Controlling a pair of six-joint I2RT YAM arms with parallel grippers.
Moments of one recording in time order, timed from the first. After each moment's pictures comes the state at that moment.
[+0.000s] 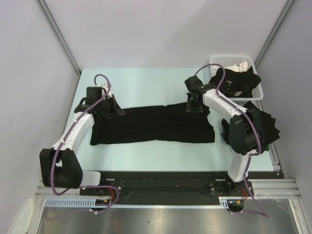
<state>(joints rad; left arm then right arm) -0.07 1.33 1.01 -0.49 0.38 -0.41 0.44 1.85 1.51 -0.80 0.14 0.52</state>
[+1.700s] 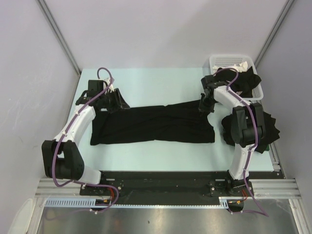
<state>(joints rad) -0.08 1.44 1.14 -0.54 0.43 -0.38 0.23 1.95 1.50 -0.82 0.03 0.48</state>
